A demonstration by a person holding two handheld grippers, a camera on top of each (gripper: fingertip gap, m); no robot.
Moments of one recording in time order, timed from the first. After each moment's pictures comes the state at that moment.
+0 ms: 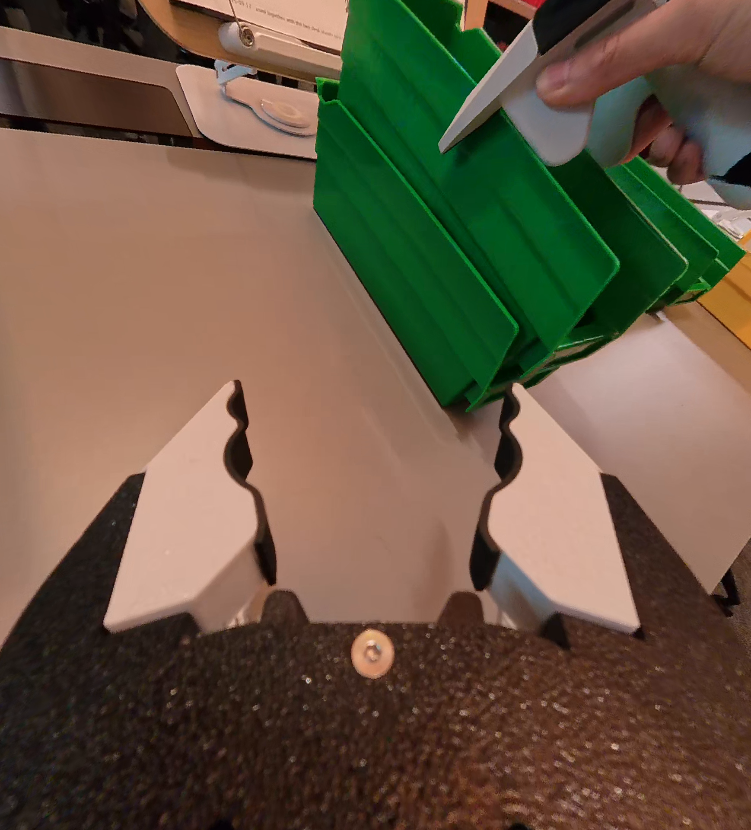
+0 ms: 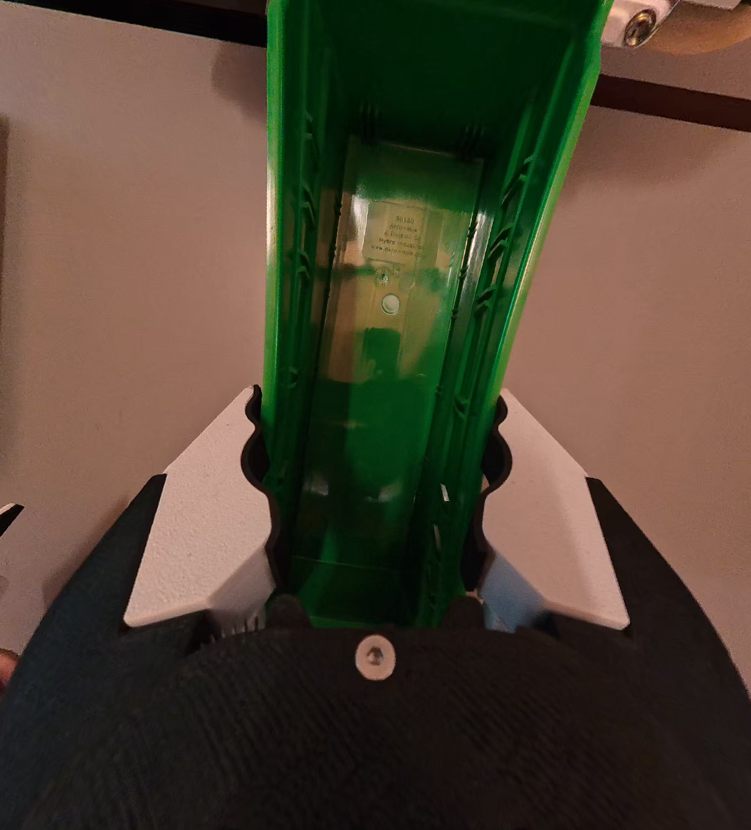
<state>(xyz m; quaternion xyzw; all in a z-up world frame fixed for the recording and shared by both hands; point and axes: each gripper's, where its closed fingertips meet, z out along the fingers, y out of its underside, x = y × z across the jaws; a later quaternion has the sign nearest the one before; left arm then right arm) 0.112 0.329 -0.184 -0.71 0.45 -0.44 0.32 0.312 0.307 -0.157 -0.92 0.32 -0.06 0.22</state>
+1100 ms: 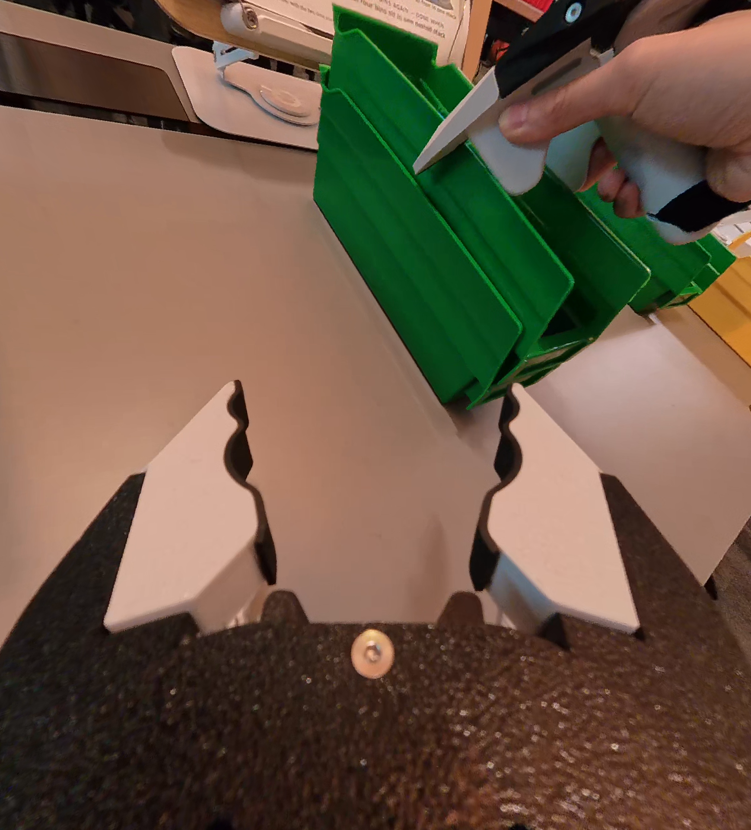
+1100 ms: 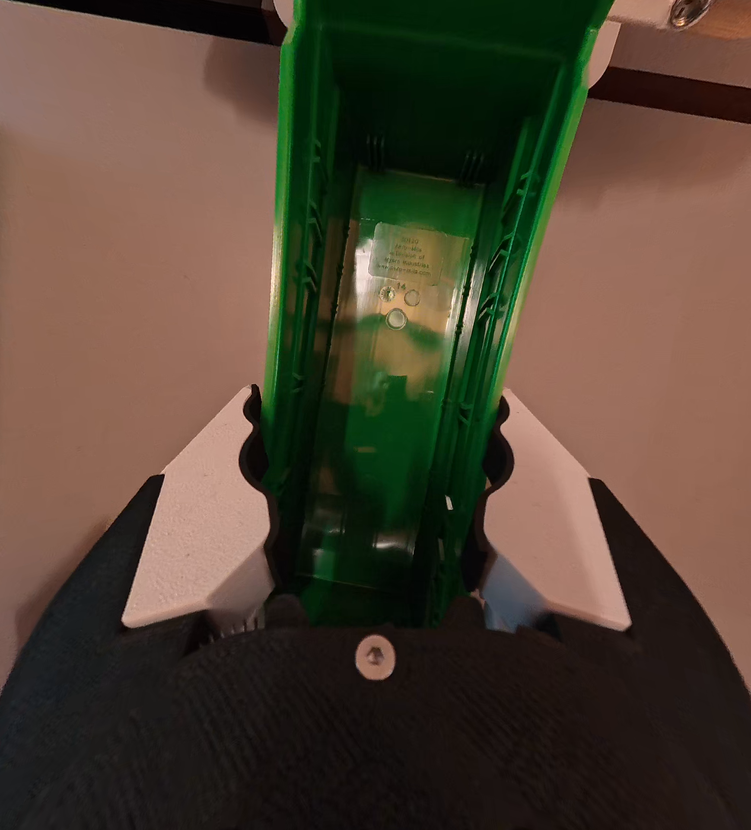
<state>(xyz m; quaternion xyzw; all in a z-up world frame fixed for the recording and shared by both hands) 0.111 0.332 -0.188 -0.71 0.45 -0.44 0.30 0.318 0.319 -0.181 -0.92 0.32 -0.06 0.23</state>
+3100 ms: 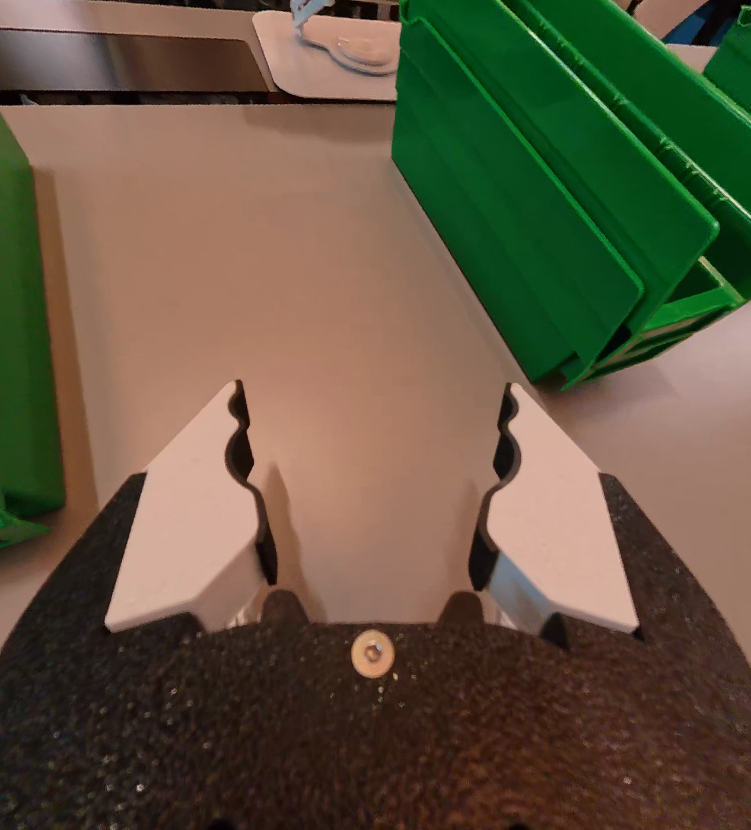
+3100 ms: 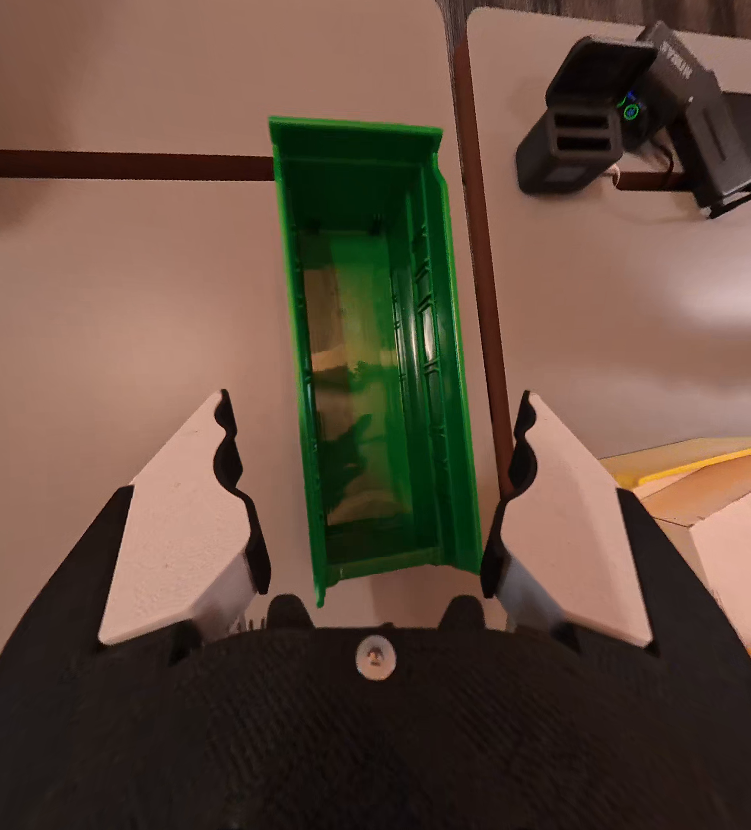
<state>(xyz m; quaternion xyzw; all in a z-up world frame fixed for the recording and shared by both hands) 0.105 0.358 -0.213 -0.74 0.47 -0.34 0.34 0.611 0.012 -0.133 -0.85 0.42 -0.22 0.21</state>
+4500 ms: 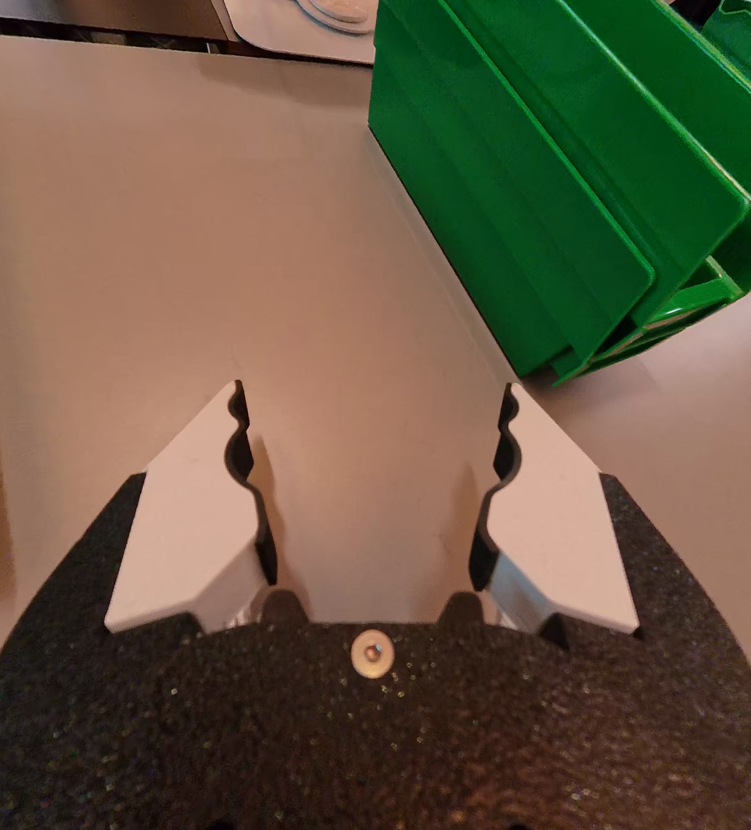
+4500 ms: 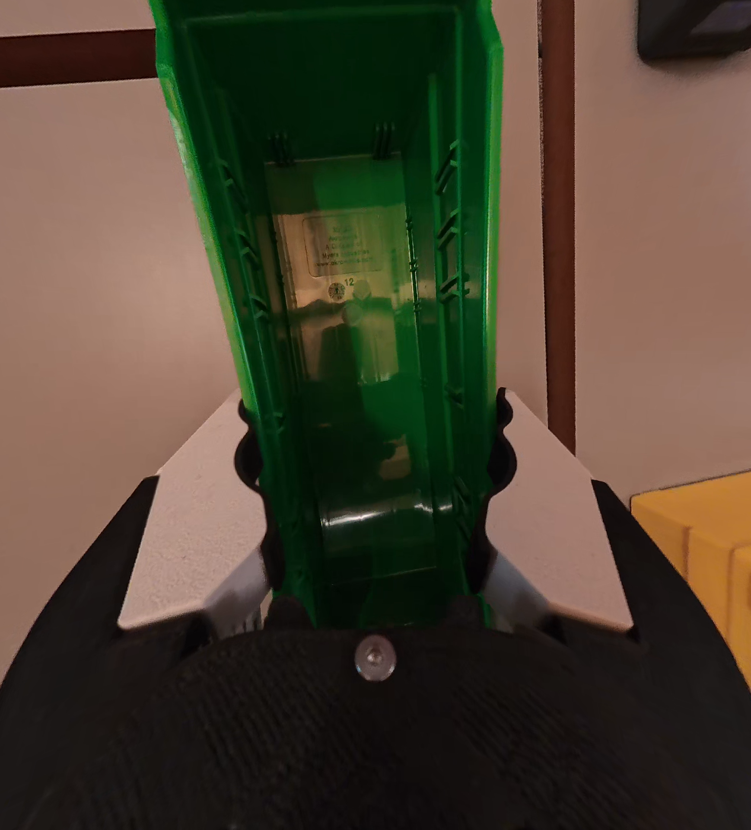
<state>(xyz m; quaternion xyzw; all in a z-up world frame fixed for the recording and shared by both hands) 0.119 0.349 -0.234 -0.74 0.47 -0.36 0.31 0.643 0.013 -0.219 -0.87 0.45 -0.13 0.15</state>
